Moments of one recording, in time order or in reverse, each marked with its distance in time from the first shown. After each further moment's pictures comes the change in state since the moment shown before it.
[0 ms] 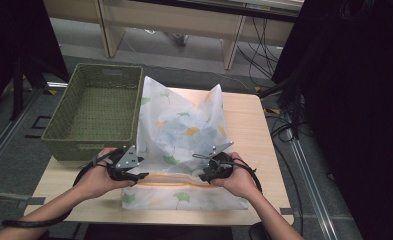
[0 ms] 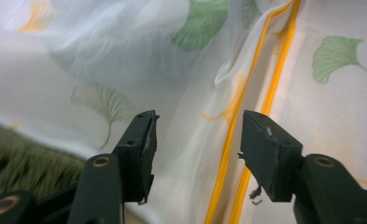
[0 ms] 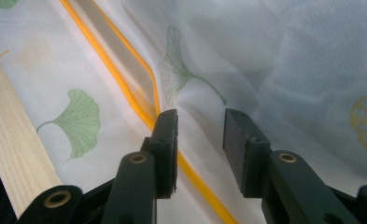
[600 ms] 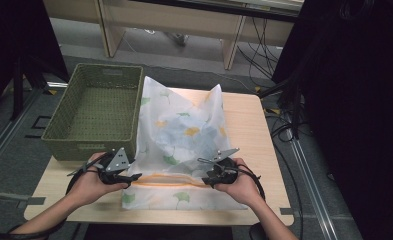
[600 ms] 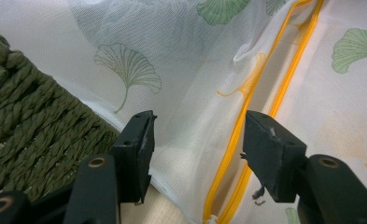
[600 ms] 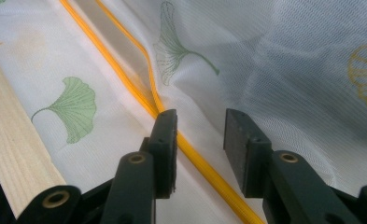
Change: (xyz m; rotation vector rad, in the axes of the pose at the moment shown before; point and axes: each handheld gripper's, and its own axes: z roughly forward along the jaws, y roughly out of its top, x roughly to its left) left arm -0.003 -0.019 -0.006 -0.019 0.060 -0.075; right arm 0.001 -0.019 -0.001 -0.043 -0.023 0.023
